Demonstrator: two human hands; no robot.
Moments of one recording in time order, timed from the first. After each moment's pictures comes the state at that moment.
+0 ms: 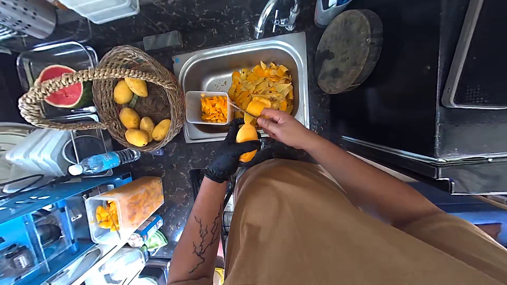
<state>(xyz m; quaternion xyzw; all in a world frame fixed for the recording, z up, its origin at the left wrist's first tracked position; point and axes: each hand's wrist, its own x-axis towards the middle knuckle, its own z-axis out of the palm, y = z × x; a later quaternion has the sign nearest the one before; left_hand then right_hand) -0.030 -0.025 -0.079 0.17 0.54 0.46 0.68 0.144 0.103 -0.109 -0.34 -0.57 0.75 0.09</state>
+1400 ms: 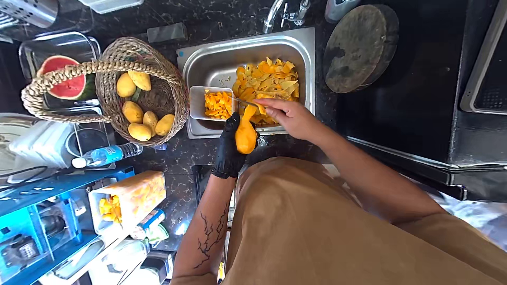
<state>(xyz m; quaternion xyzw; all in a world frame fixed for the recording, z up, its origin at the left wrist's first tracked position) -0.025 -0.019 -0.076 -0.04 0.56 0.55 0.62 0.144 0.123 -0.105 -0.30 -0.75 0.58 0.11</state>
